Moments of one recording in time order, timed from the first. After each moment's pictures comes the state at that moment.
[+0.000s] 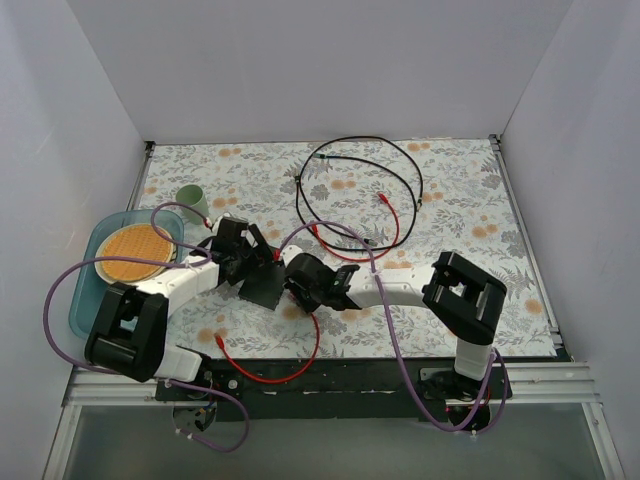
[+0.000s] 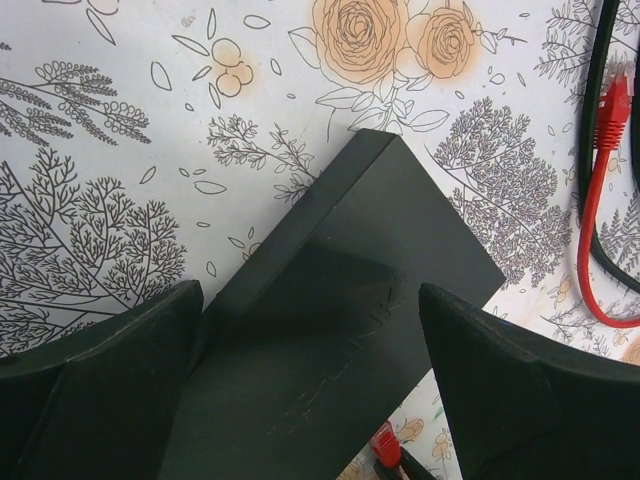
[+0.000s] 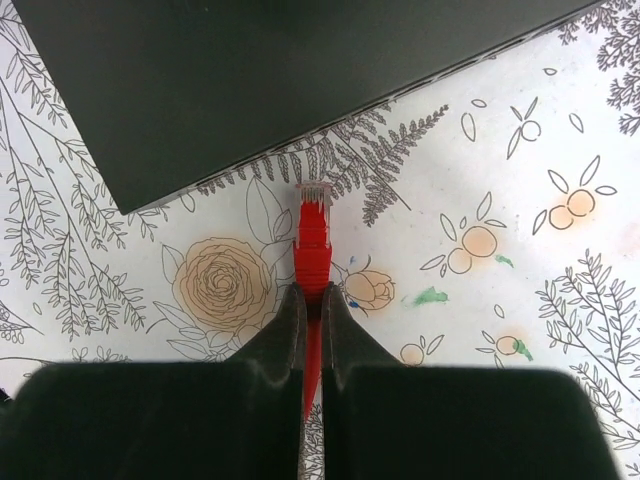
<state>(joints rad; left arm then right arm) -0.34 1.39 0.65 -0.17 -0.08 -0.84 1.15 1.82 1.07 -0.15 0.13 0.31</state>
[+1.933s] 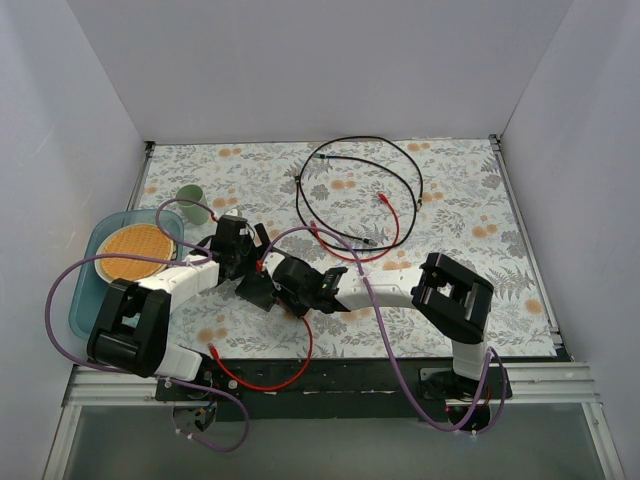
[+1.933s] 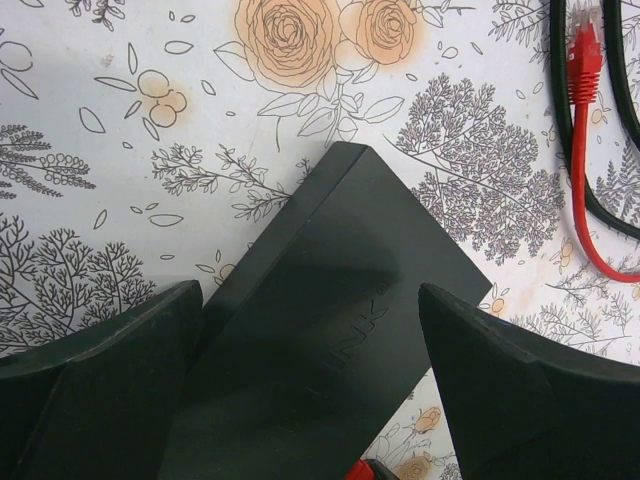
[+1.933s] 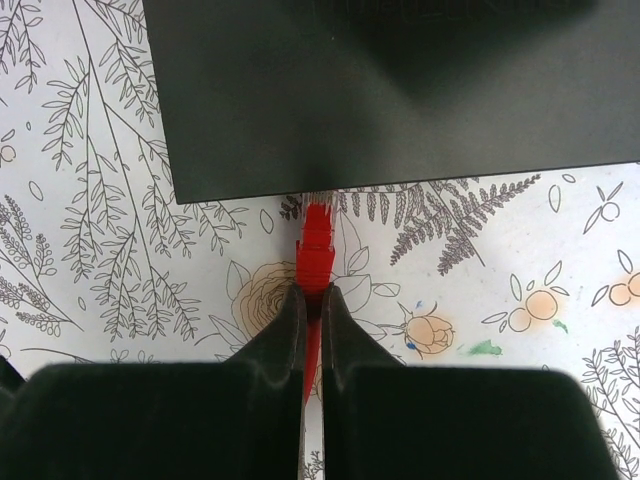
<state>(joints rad) -0.33 1.42 0.65 -0.10 0.02 -0.69 1.20 1.89 1.16 -0.16 0.08 0.19</state>
